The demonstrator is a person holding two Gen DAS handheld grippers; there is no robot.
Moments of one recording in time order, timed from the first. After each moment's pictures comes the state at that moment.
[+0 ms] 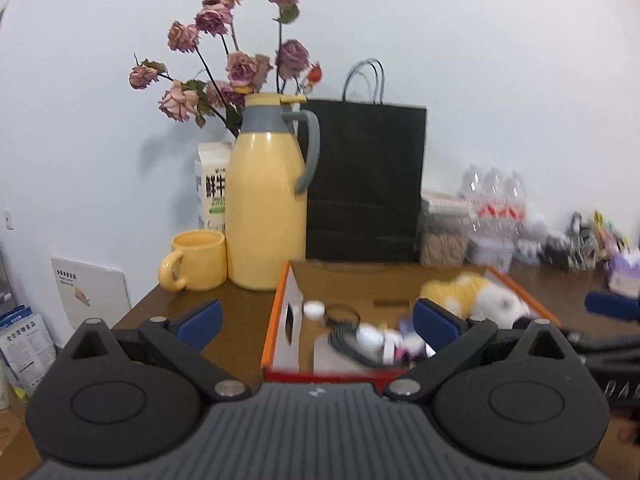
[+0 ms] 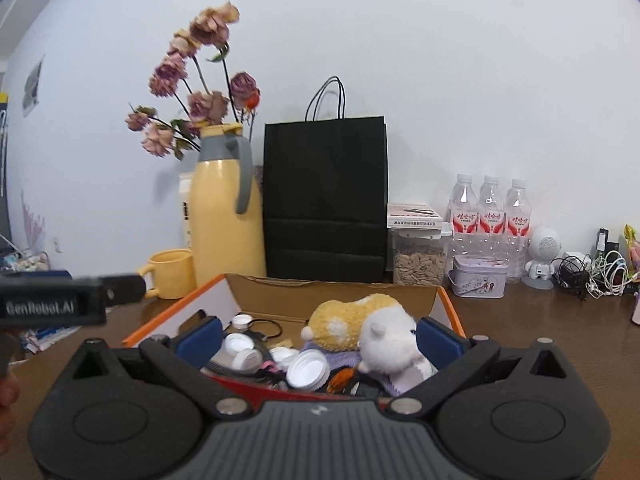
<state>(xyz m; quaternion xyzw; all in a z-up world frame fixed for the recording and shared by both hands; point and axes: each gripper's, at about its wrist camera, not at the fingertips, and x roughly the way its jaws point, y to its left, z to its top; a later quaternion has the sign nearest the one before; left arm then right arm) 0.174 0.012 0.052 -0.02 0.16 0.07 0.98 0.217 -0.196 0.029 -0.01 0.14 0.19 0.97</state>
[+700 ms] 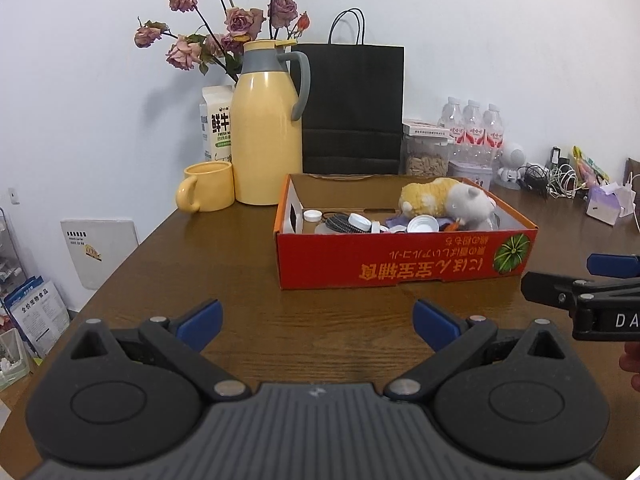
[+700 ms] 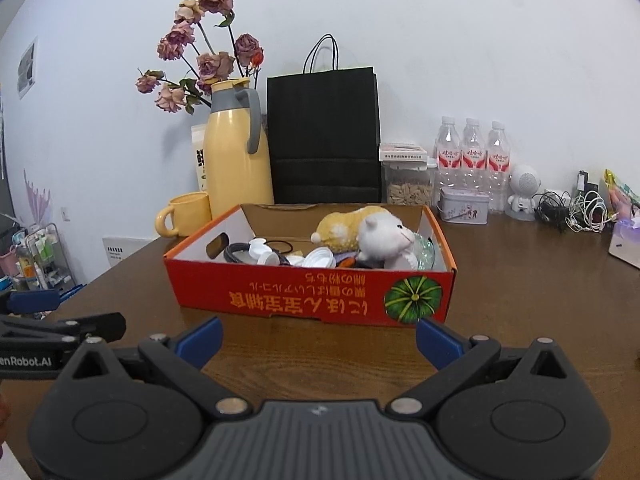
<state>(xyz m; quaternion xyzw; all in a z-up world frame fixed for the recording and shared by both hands) 0.086 -0.002 0.020 -0.01 0.23 0.05 0.97 0.135 -0.216 0.009 0.00 0.22 0.18 0.96</state>
